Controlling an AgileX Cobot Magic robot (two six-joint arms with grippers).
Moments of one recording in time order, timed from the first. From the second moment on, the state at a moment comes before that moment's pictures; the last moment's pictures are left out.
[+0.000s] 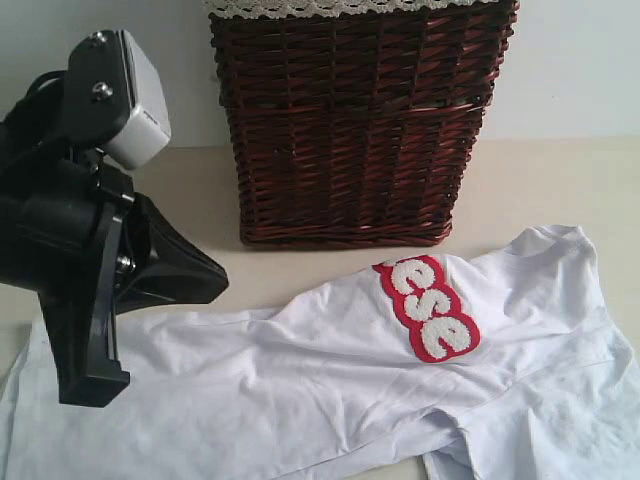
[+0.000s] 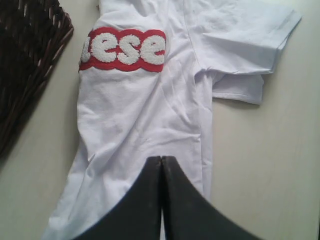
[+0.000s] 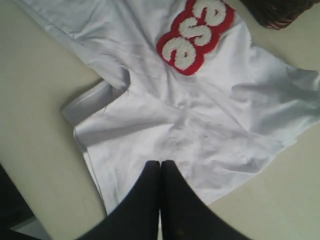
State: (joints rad) left arm -0.65 1.21 -0.89 -0.58 0.72 0.99; right arm -0.04 0.75 -0.71 0.41 1.20 -1.08
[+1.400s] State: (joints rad) left arm -0.65 1.06 -0.67 -0.59 0.56 1.01; right arm -0.16 0.39 -0.55 0.59 1.22 -1.25
